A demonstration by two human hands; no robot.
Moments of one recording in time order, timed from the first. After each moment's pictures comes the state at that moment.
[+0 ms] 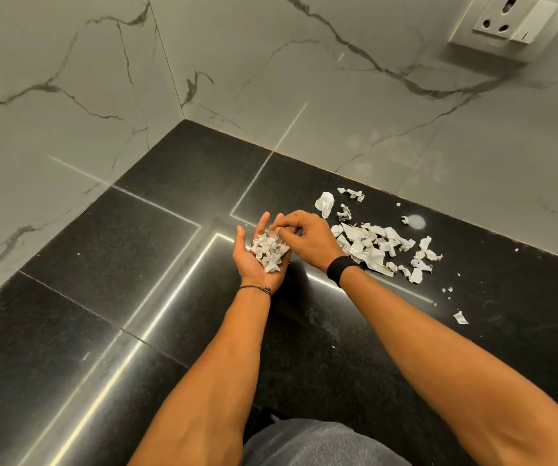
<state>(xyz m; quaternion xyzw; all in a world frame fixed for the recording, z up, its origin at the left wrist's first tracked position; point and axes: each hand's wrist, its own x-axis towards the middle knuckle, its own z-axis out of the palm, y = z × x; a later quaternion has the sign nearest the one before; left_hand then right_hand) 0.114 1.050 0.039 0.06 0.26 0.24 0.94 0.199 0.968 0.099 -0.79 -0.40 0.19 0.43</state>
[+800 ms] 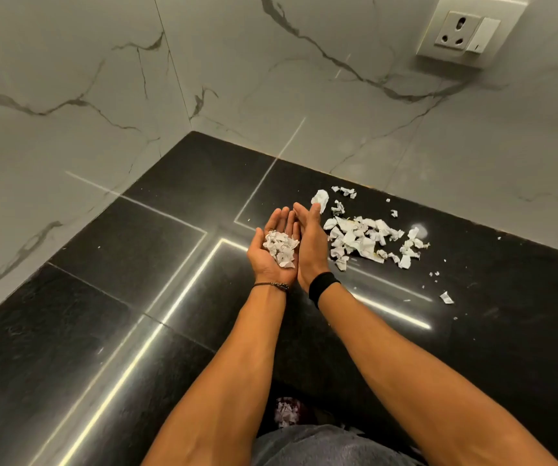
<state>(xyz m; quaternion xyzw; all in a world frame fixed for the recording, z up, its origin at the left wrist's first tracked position) 0.093 0.997 0.091 0.01 0.19 0.27 0.94 0.121 0.945 0.122 -0.59 -0.05 0.28 0.76</state>
